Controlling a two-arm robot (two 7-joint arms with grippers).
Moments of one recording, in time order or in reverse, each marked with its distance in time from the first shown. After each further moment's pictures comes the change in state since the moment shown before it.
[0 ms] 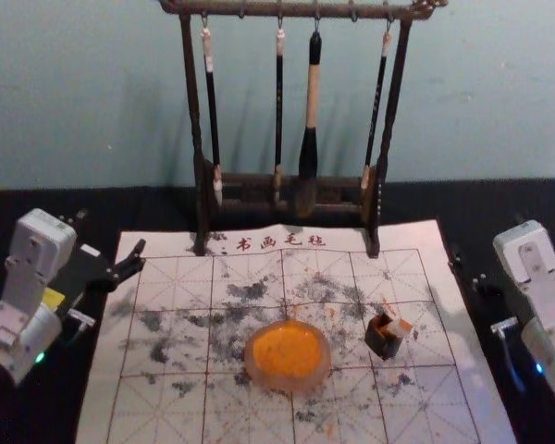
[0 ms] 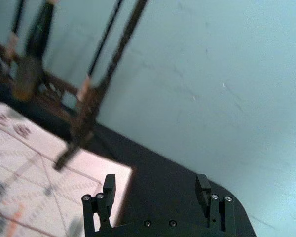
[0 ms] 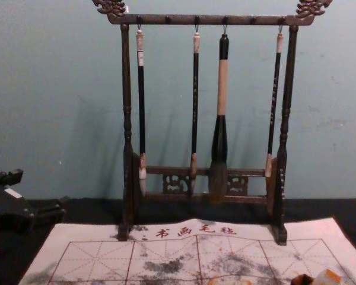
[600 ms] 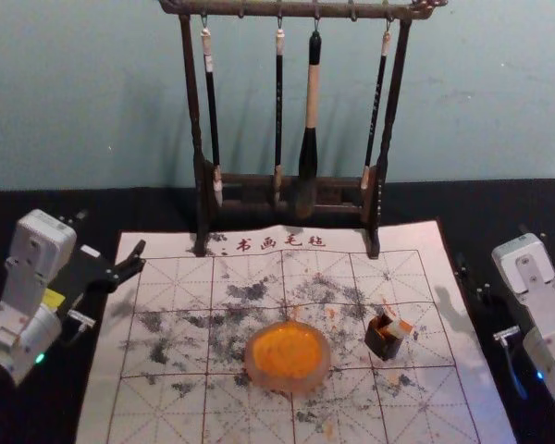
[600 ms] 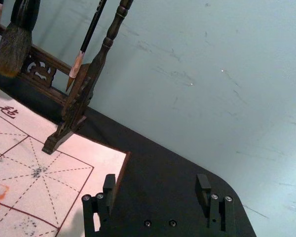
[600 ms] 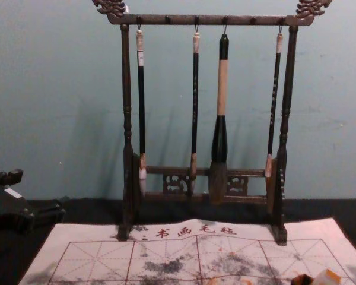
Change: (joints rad) left arm 0.000 0.000 0.000 0.000 0.000 0.000 0.000; right arm 0.012 -0.023 0.014 0.078 -0.044 -0.036 -0.013
